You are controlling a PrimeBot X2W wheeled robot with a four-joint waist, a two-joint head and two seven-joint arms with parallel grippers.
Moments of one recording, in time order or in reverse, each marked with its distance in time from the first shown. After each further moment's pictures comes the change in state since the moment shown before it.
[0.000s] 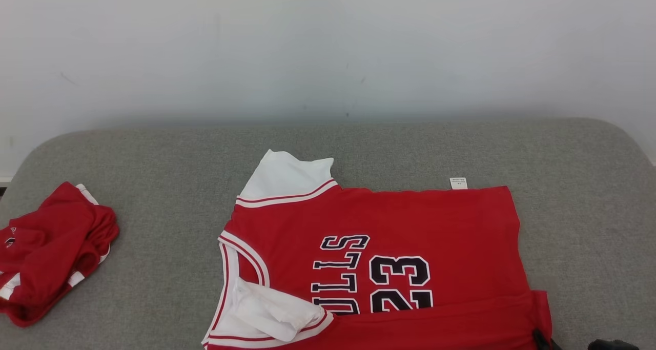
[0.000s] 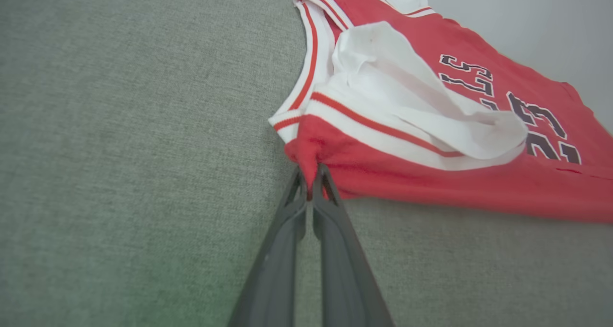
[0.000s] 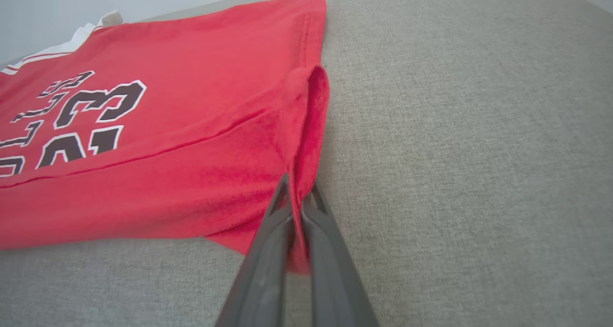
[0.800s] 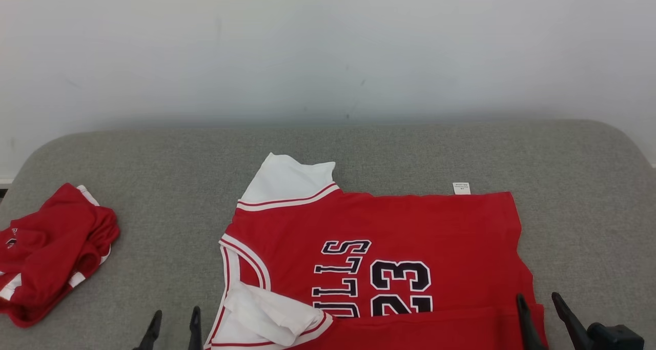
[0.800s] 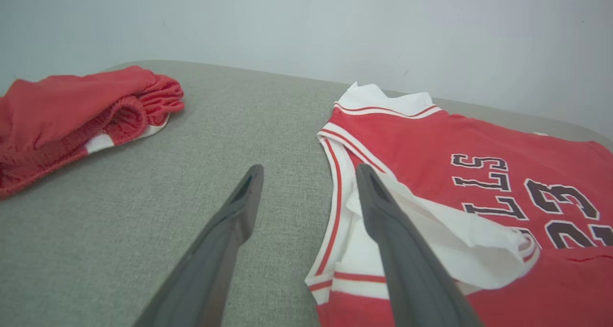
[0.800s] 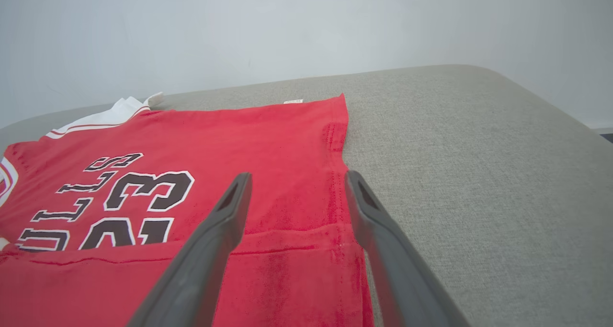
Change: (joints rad) left arm 0.008 0.007 0.121 -0.199 0.148 0.055 -0.001; right arm 0.047 0.097 -0.144 -0.211 -0.186 0.000 -0.011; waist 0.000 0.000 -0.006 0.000
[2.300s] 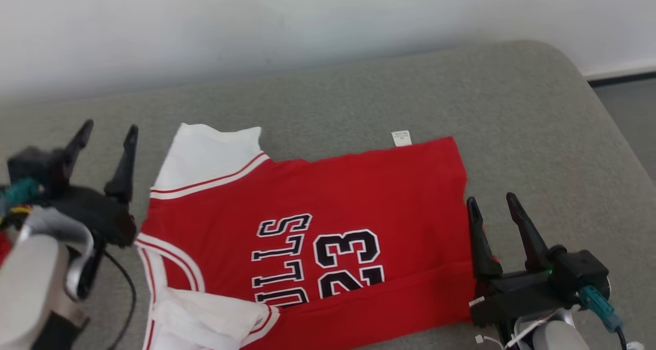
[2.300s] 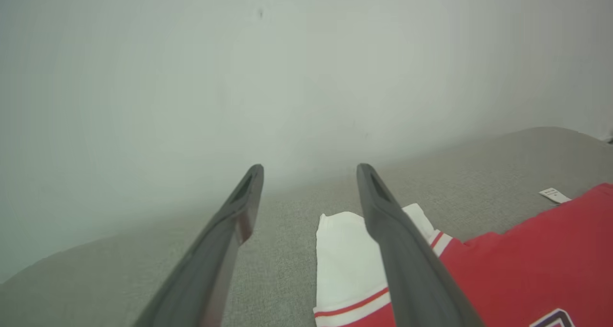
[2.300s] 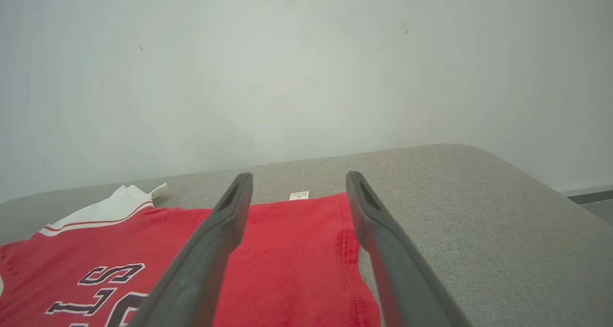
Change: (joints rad) left arm -0.622 0.304 -0.148 0.134 -0.081 -0.072 0.137; right arm -0.215 0.157 0.034 -0.157 -0.146 0.000 -0.053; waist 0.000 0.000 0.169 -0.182
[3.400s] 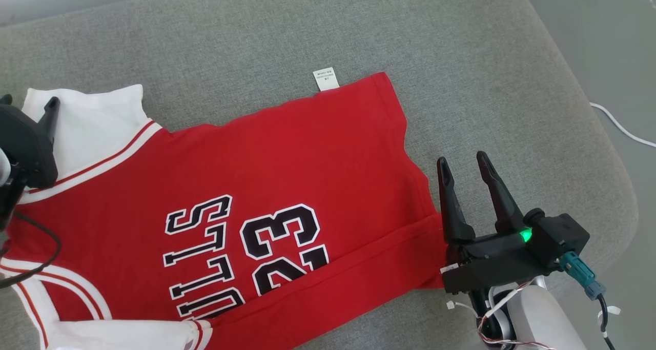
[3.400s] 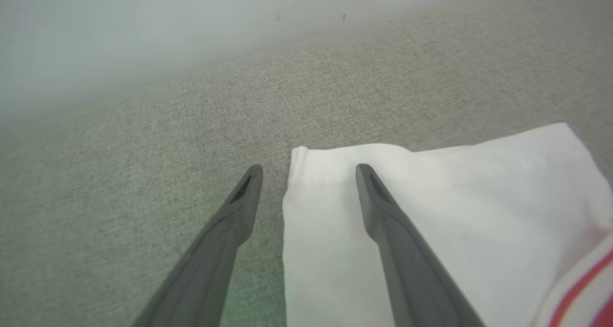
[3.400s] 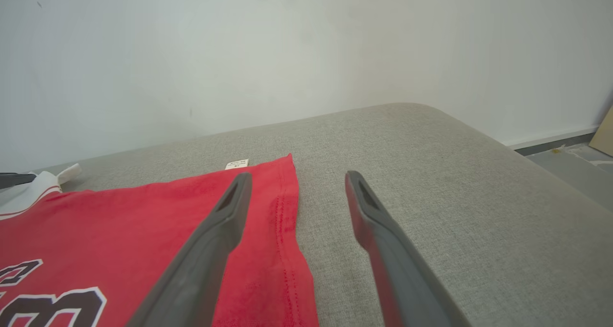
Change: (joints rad) left arm -0.416 0.172 -0.335 0.404 -0.286 0.000 0.295; right arm -0.123 0.039 0.073 0.000 0.045 0.000 0.000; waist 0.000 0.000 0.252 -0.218
